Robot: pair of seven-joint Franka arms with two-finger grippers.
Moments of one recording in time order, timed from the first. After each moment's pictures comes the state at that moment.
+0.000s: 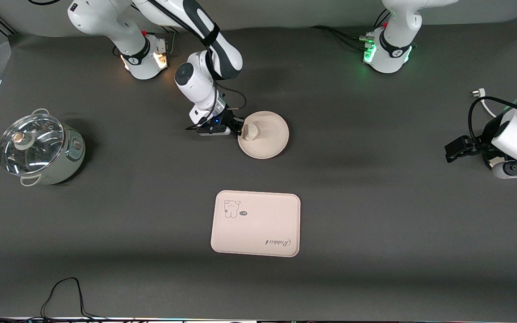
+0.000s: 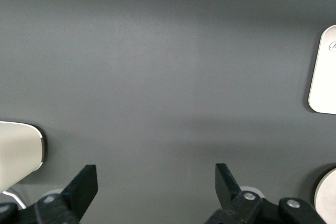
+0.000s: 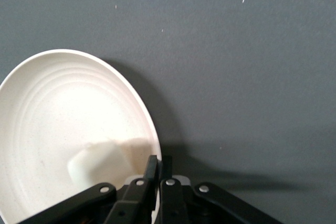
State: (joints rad) left arm 0.07 0.11 -0.15 -1.60 0.04 1.73 -0.14; right arm 0.92 0.38 0.03 -2.38 1.13 3.04 0.02
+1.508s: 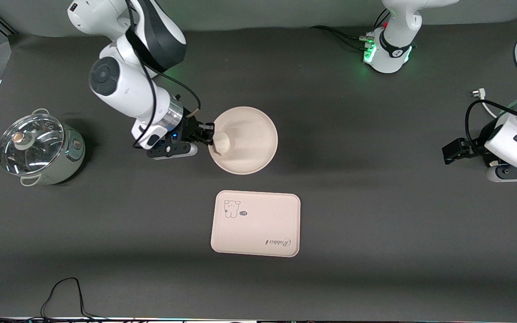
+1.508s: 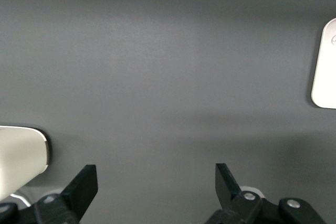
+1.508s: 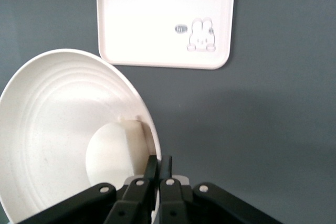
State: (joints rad) left arm 0.05 0.14 -0.15 -1.56 0.05 1.70 -0.13; right arm 0.89 0.20 -0.43 -1.77 0.41 2.04 0.36
